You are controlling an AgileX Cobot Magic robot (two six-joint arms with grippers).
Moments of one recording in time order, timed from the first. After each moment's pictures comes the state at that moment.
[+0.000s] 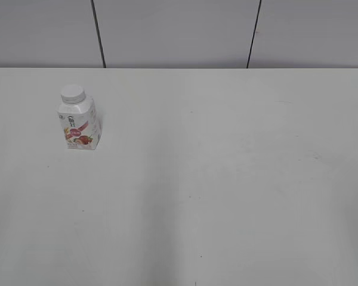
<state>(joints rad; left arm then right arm) -0.04 -0.01 -0.52 0.06 1.06 -0.15 0.08 -0.01 -0.51 0.06 1.10 -0.12</state>
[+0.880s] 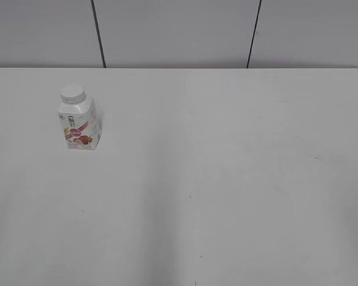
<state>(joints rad) -0.04 -0.01 -0.52 0.06 1.06 -0.15 0.08 -0.01 -0.51 0.06 1.10 -0.12</state>
